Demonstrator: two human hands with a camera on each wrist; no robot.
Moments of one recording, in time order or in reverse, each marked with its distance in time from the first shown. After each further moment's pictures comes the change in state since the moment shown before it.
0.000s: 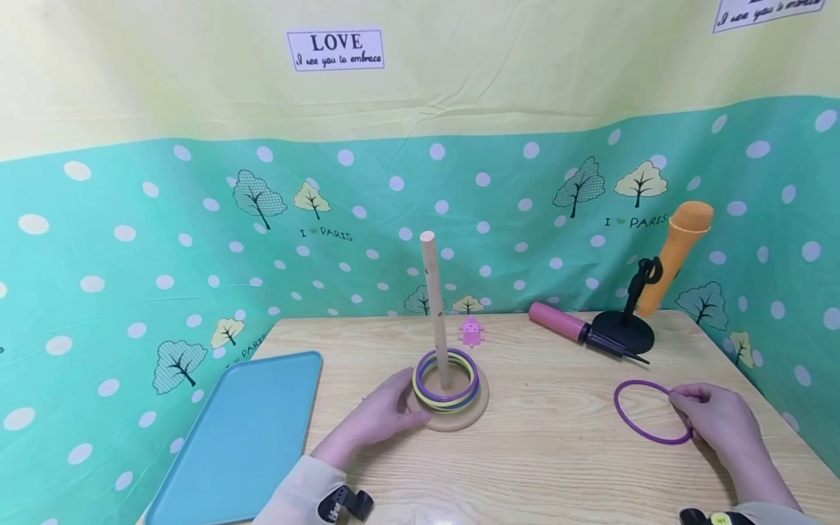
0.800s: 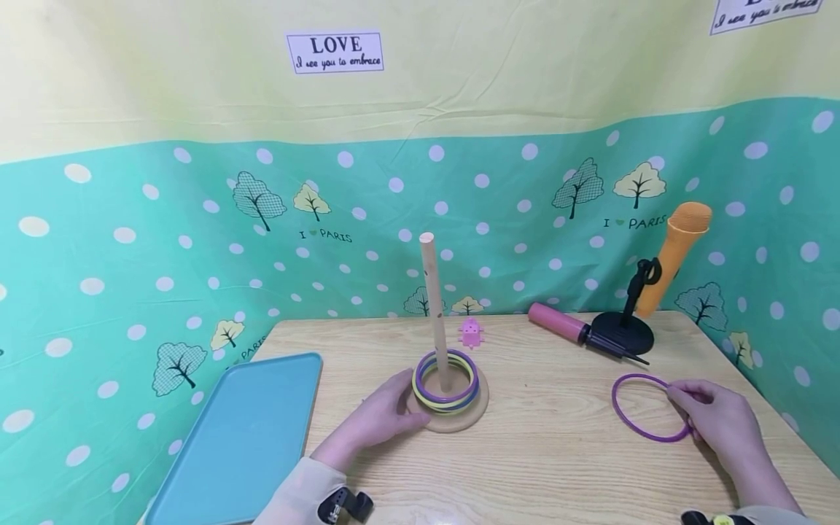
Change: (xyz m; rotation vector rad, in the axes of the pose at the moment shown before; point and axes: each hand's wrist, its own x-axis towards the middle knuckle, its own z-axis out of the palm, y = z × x) left_hand 0.000 -0.001 0.001 0.007 0.001 0.000; right_hand -0.004 0.000 0.000 -0.005 0.071 -0.079
